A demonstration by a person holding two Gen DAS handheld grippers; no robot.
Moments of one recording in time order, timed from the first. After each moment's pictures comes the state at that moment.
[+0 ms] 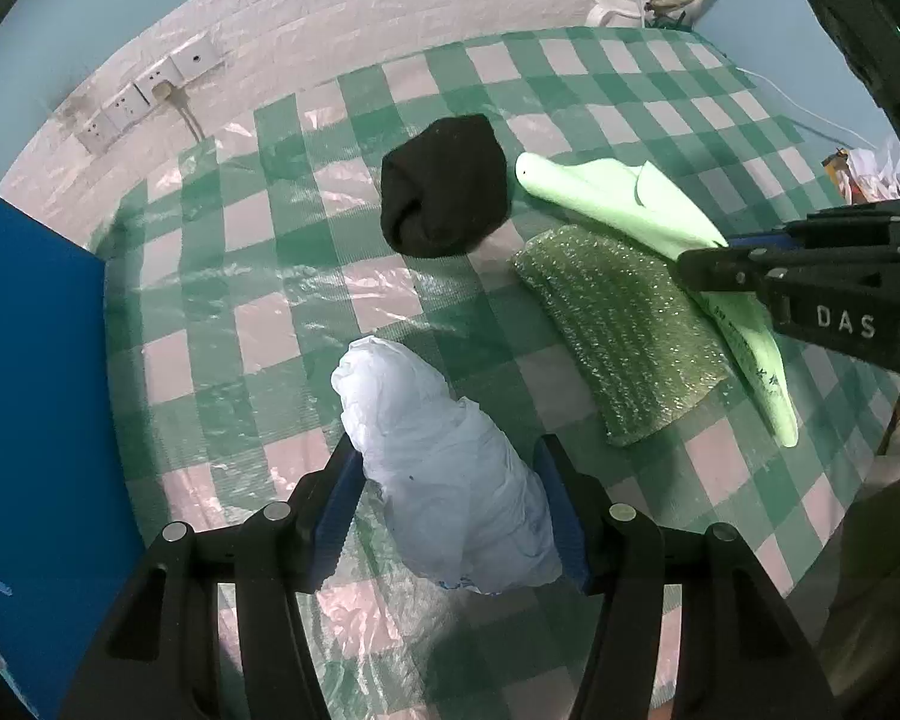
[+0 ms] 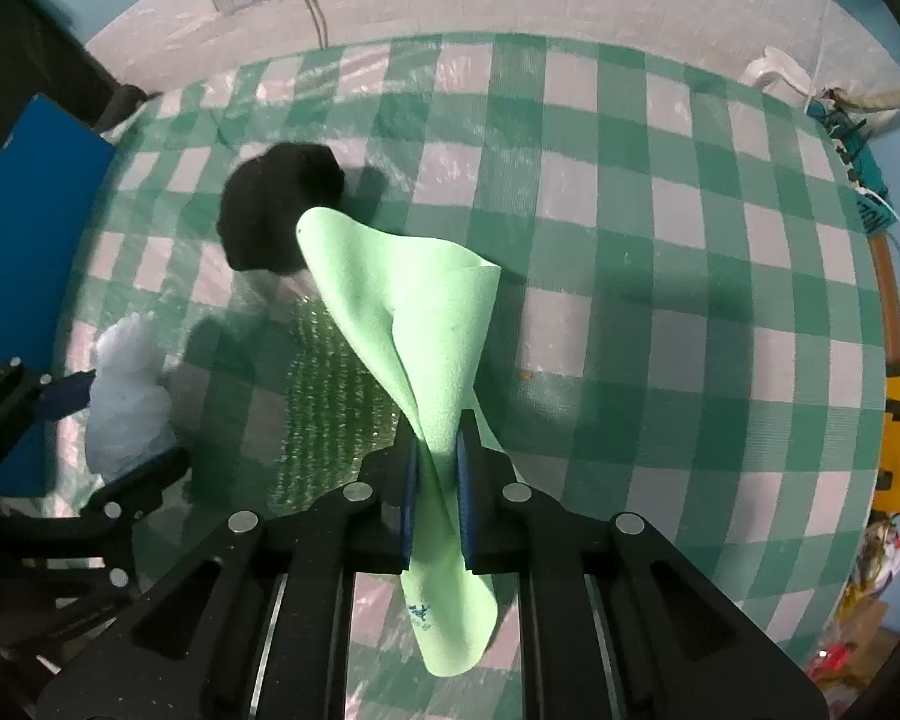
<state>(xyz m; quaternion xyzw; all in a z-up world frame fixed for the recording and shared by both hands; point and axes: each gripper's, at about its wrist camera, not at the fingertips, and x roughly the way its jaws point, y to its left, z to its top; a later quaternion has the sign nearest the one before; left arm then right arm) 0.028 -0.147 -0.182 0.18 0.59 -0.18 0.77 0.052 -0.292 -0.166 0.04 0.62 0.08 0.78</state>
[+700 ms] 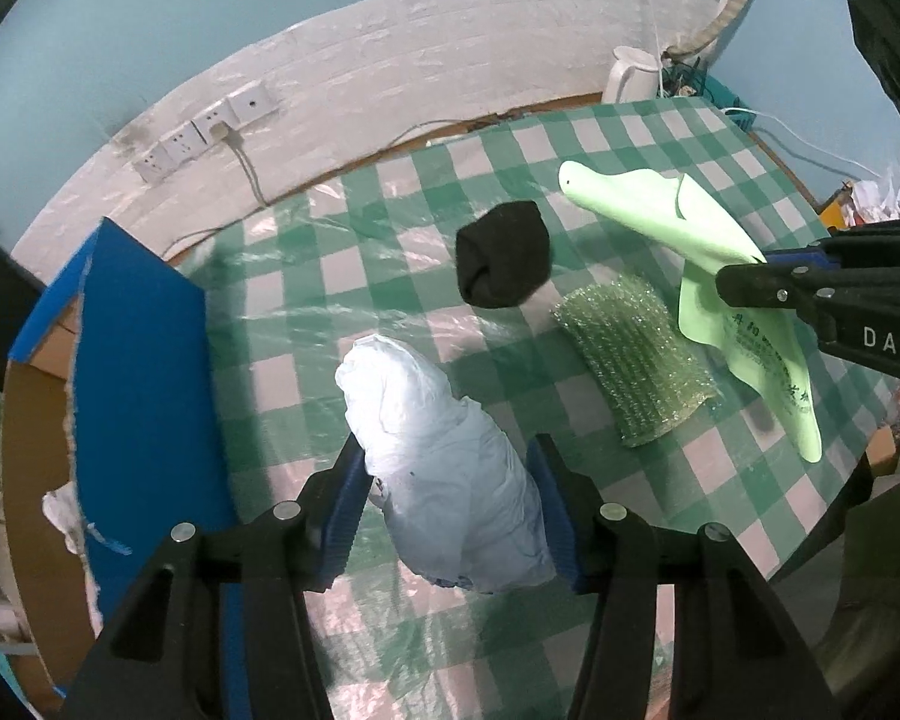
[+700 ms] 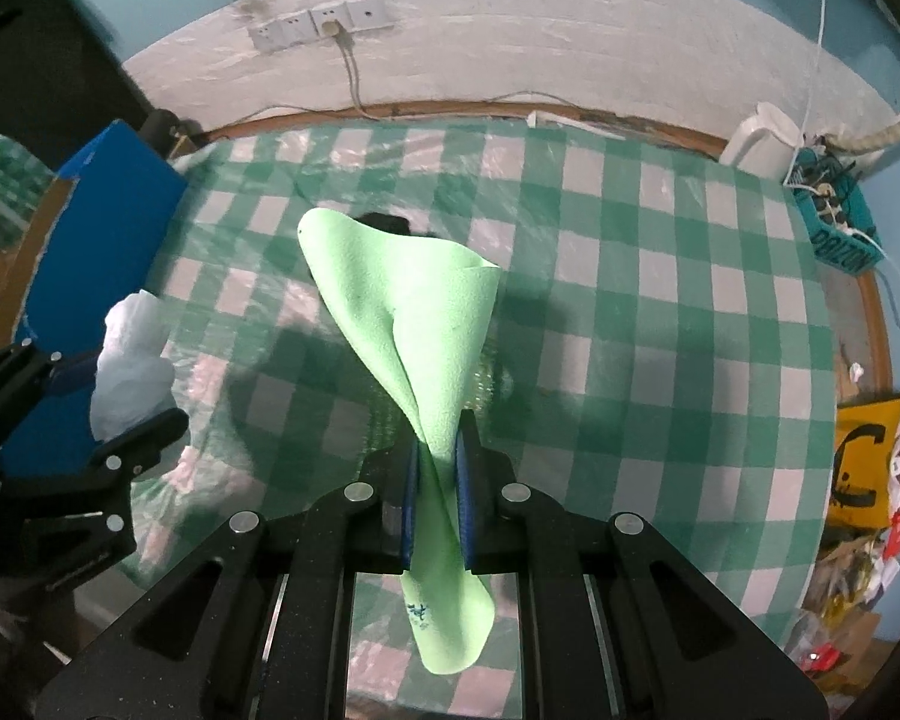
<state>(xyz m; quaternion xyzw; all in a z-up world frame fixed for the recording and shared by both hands) 0.015 -0.121 -0.123 0.18 0.54 -0.16 0.81 0.021 -0.276 -0.104 0.03 0.58 0.09 0.81</state>
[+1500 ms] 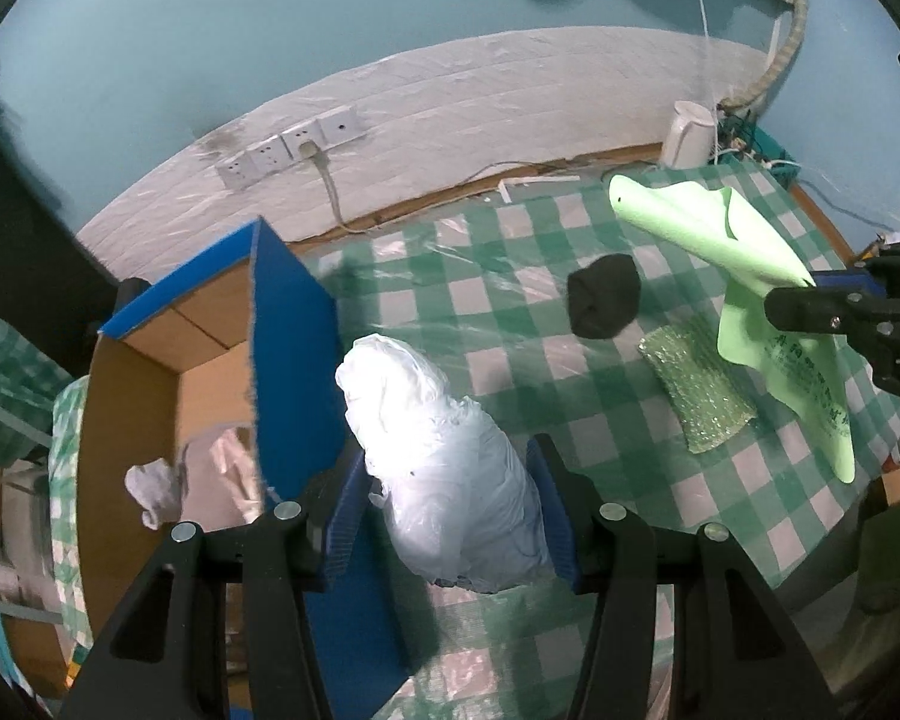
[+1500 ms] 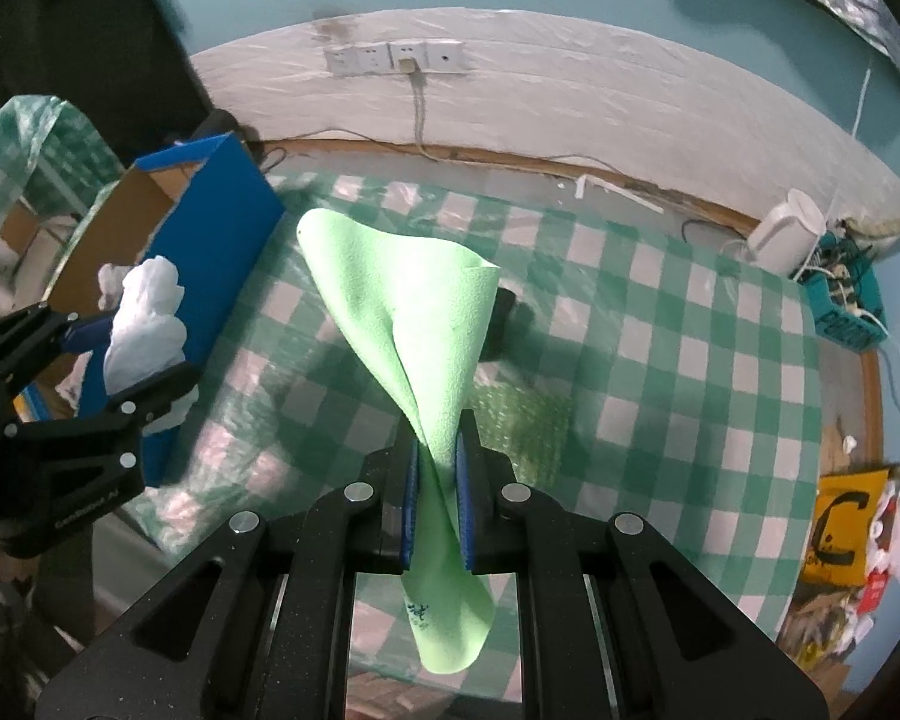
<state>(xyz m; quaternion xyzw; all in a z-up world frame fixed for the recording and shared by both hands) 0.014 -0.062 -0.074 0.16 0.50 -0.10 0.85 0.015 -0.221 -0.054 -0.02 0.54 0.14 0.83</state>
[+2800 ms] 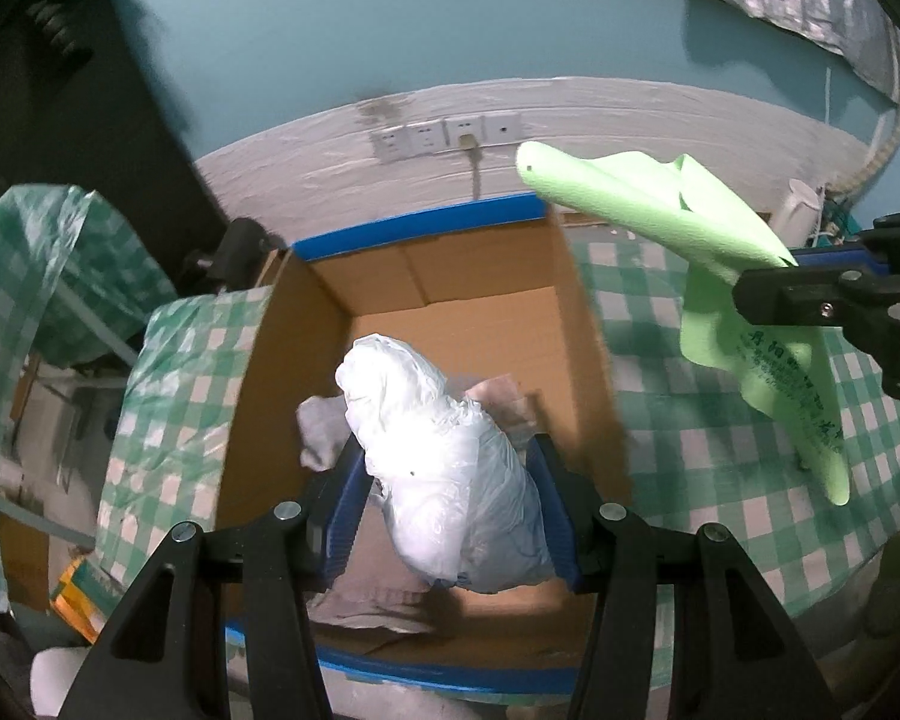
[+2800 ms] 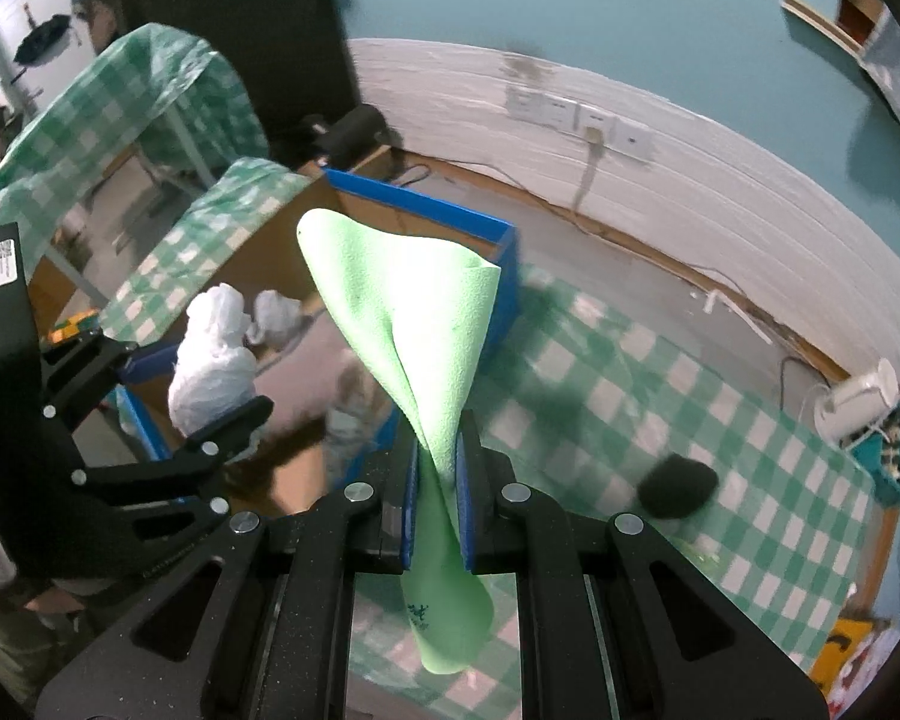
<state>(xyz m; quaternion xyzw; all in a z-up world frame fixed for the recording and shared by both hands) 0.008 0.080 -0.040 0.10 0.48 0.01 0.87 0.042 -0.038 -0.005 -0.09 0.50 0.27 0.82</state>
